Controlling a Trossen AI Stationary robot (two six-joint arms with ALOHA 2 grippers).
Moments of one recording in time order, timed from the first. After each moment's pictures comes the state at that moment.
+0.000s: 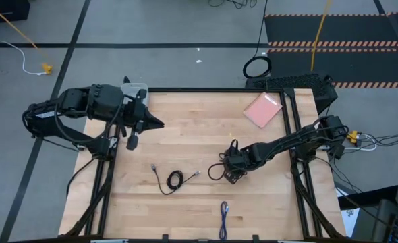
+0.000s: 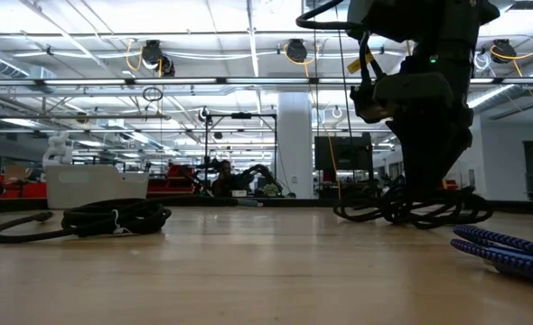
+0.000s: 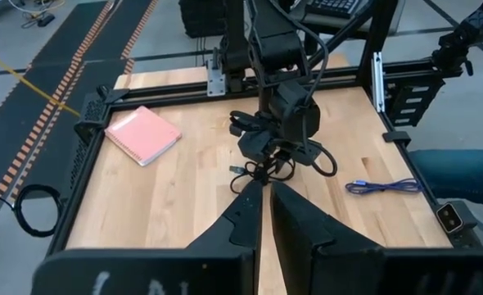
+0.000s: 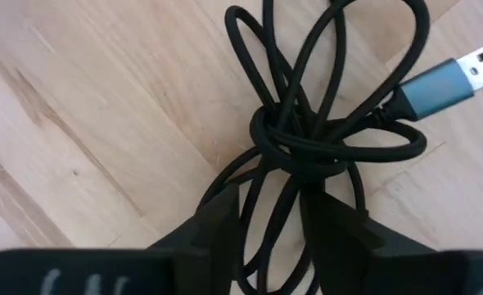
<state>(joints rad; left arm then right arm) -0.04 1.17 1.62 -0.93 0.01 0.08 0.23 1.63 0.95 -0.66 0.05 0.96</state>
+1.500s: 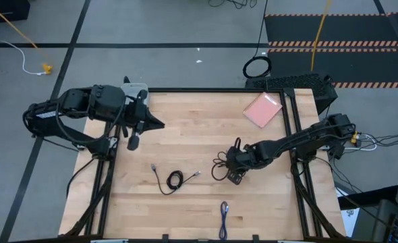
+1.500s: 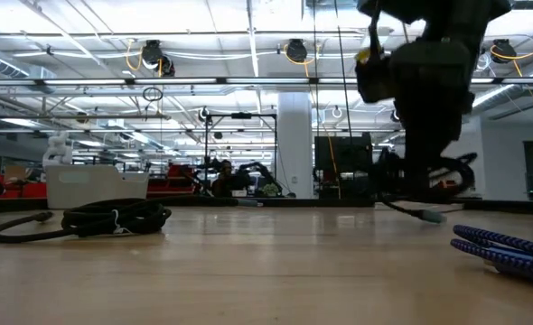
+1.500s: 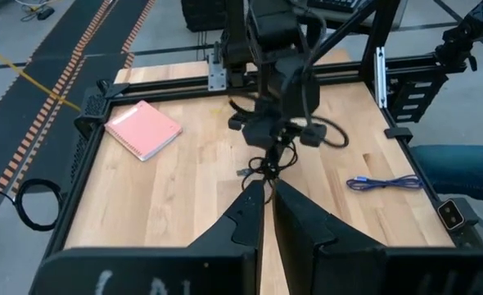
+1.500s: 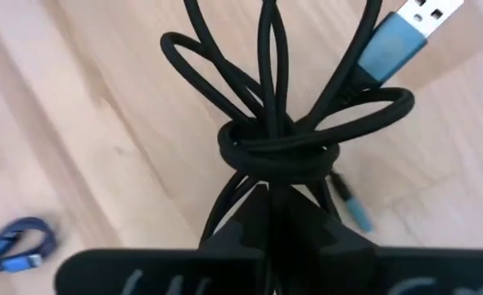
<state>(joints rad) -0.05 1.17 1.62 -0.94 0.01 0.07 0.23 1.52 0.89 -0.58 0.05 0.82</state>
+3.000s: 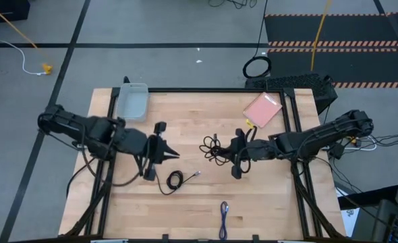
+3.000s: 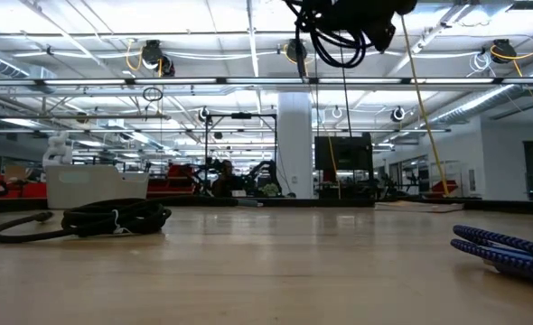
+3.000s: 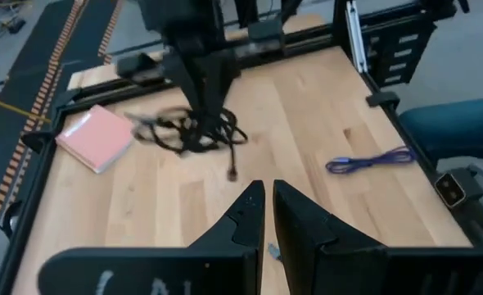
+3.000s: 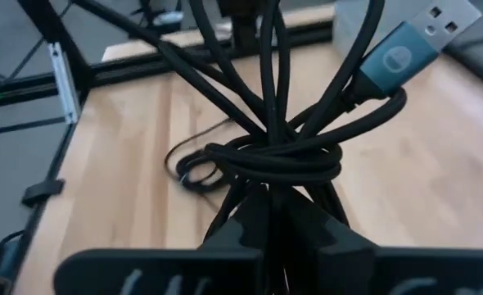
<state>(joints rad) -0.35 1.29 1.44 -0.71 -0.22 0.04 0.26 1.25 0.89 -0.13 0.31 0.33</state>
